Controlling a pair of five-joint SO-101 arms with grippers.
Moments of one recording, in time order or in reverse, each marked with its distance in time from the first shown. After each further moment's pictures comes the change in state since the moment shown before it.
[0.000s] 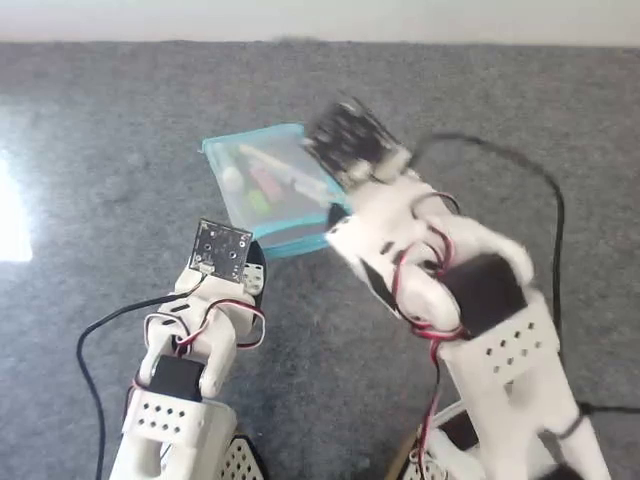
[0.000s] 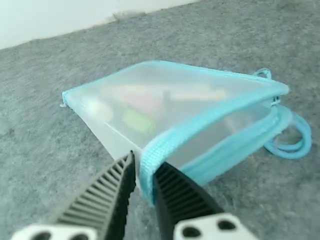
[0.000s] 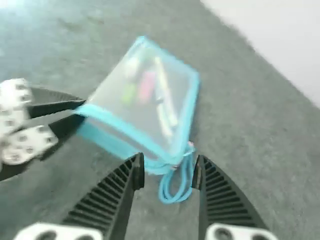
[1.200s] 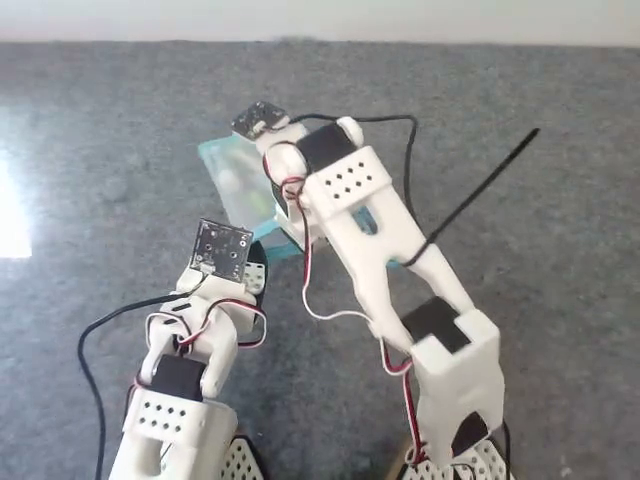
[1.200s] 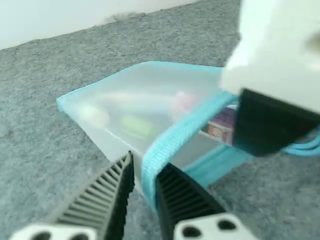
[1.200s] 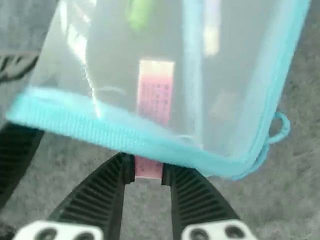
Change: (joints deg) left arm 1.3 0.1 0.3 -1.7 0.6; right arm -5.6 64.9 -54.2 29.2 -4.0
